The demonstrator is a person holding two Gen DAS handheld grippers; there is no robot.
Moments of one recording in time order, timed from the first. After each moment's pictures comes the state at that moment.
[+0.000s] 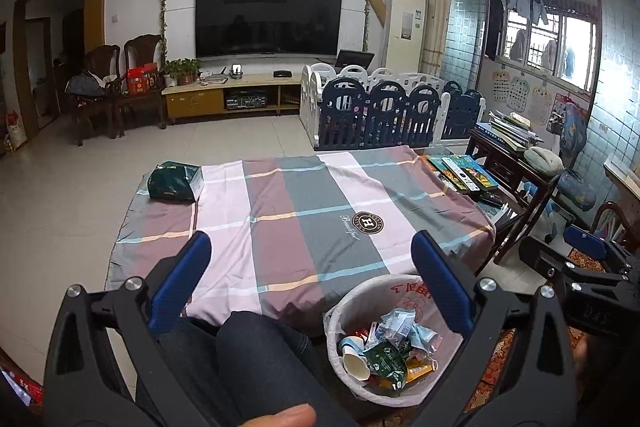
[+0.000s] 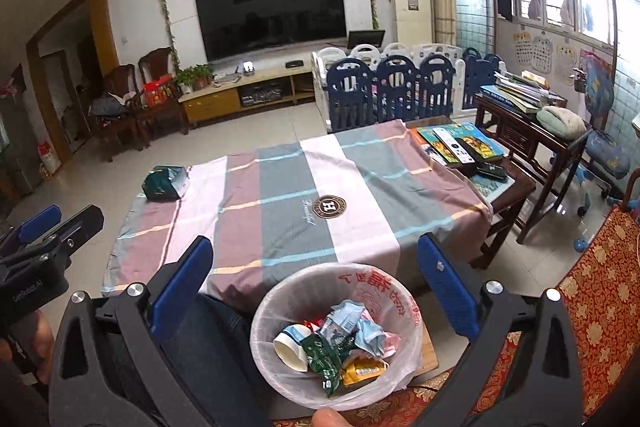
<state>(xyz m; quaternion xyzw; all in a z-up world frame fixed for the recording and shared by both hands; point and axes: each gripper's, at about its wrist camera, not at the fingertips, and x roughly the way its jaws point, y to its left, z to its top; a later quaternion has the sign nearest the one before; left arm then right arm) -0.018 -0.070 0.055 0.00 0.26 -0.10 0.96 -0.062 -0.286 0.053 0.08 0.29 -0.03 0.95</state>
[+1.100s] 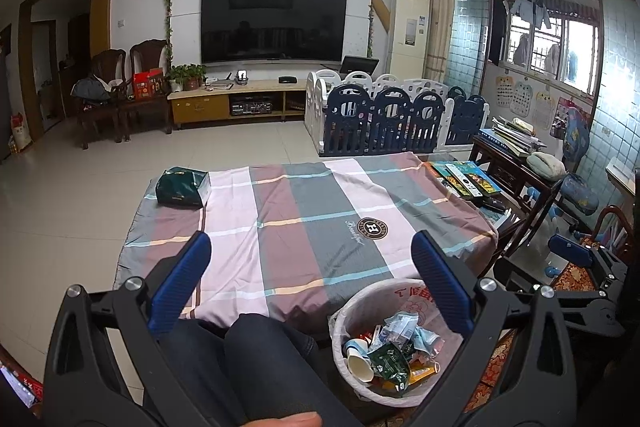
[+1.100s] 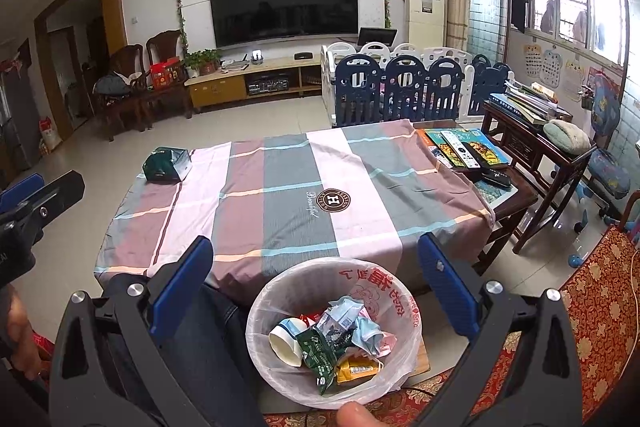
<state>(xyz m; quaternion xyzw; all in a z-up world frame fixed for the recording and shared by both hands) -0.025 -0.063 0.061 0.00 0.25 -0.09 0.96 -0.050 -0.269 0.045 0.05 0.31 -0.02 0.95</state>
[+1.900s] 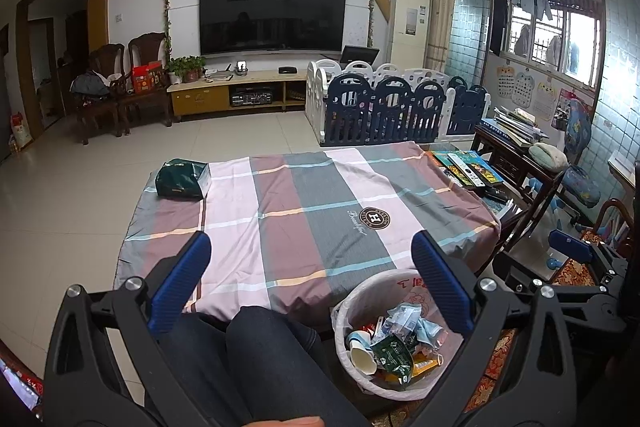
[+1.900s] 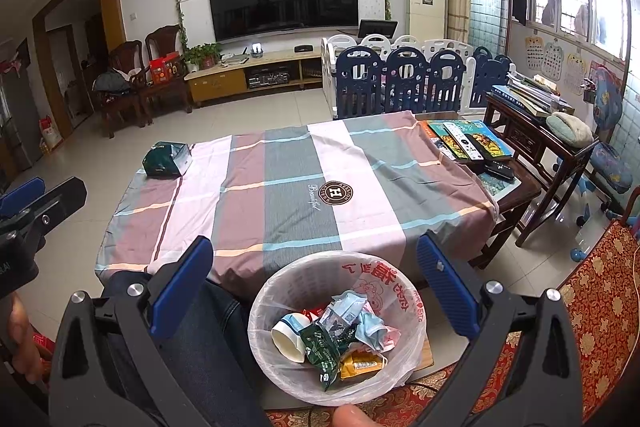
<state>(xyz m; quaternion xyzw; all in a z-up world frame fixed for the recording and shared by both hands) -0.020 -0.064 0.056 0.01 0.27 -0.09 0.96 -0.046 -0.272 0.038 0.05 0.32 -0.02 0.95</state>
